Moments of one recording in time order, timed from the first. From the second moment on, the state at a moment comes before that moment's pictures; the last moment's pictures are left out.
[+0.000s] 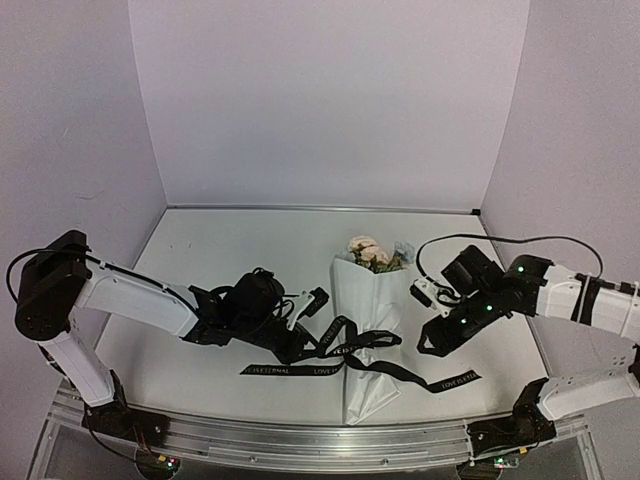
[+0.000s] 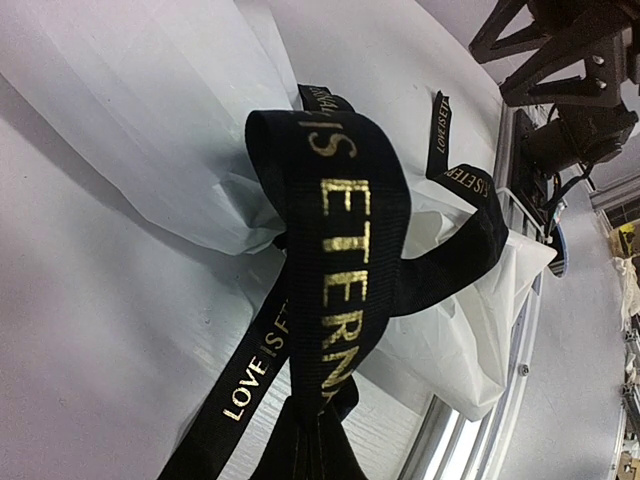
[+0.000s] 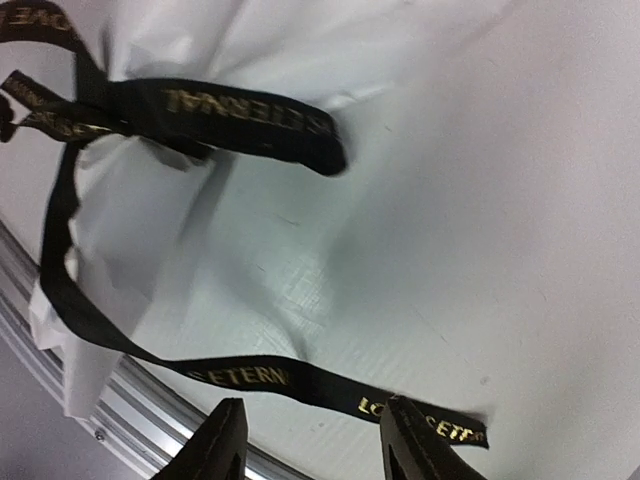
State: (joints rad) left arm -1.07 1.66 0.82 0.16 0.34 -0.37; right arm 0.76 1.16 0.83 -0.83 -0.11 0.21
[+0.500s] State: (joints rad) left arm -1.07 1.66 0.82 0.16 0.33 -0.37; right arm 0.93 1.39 0.99 -0.77 -0.28 0.19
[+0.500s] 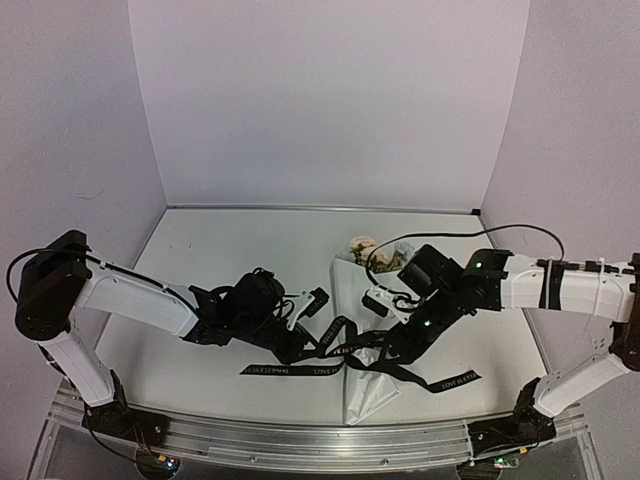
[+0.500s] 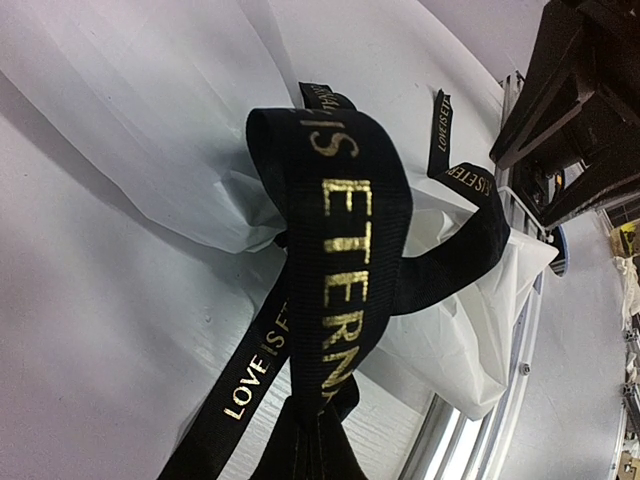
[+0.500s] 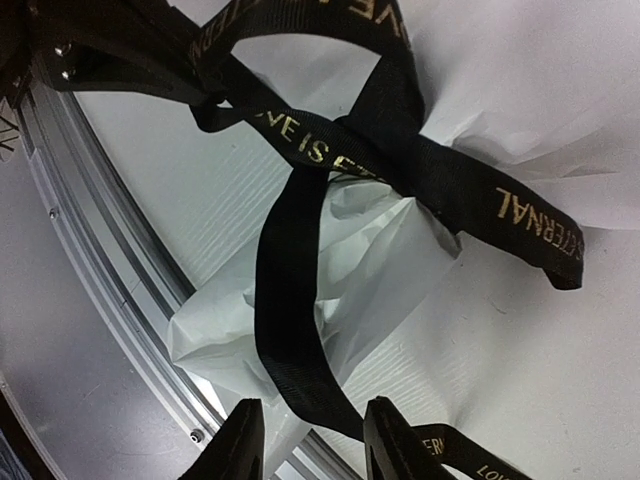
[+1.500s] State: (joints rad) left arm -1.07 1.66 0.82 0.16 0.33 -0.37; right arm 0.93 1.47 1.00 -0.77 -0.30 0.25
